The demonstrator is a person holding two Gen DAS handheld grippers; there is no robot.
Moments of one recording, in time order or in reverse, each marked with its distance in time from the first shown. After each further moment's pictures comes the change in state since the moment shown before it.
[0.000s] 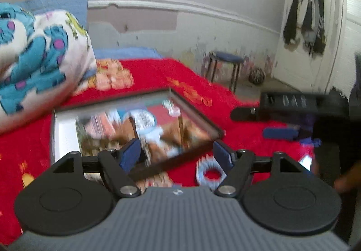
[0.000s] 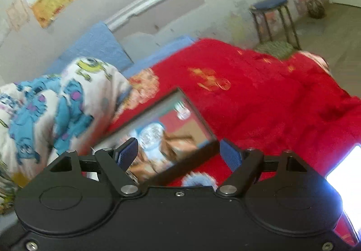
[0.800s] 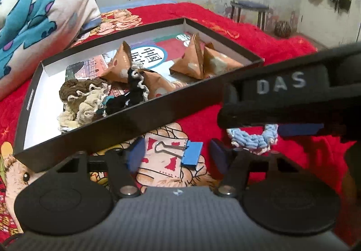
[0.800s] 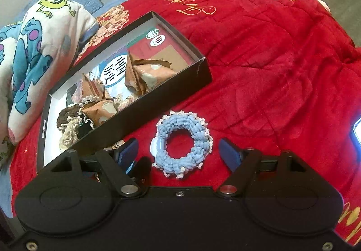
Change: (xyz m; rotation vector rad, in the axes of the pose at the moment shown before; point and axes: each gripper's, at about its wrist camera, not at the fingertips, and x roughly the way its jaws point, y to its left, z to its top) left arm 0.096 -0.011 -0.051 0.066 0.218 0.165; right arm 0.084 0.004 -0.052 -0.014 0.267 -0.158
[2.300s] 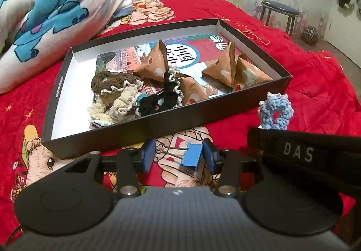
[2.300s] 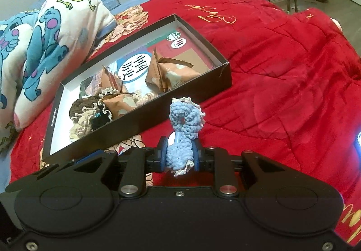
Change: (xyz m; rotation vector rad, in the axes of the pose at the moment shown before) left arm -0.010 0.017 0.016 -0.137 0.061 0.109; right arm -0.012 0.019 -0.010 -0.099 -0.039 0.034
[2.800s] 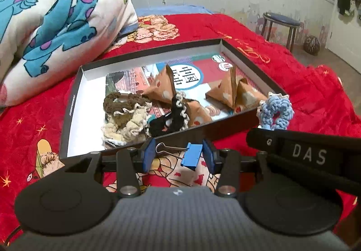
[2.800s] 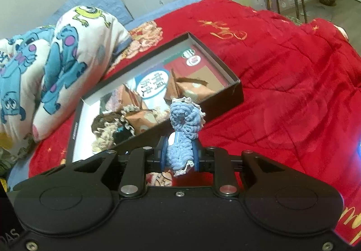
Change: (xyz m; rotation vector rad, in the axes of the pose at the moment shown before) left arm -0.023 0.005 0.013 -0.012 -0.068 0.011; right arm -0.022 0.003 0.007 0.016 -0.074 0.092
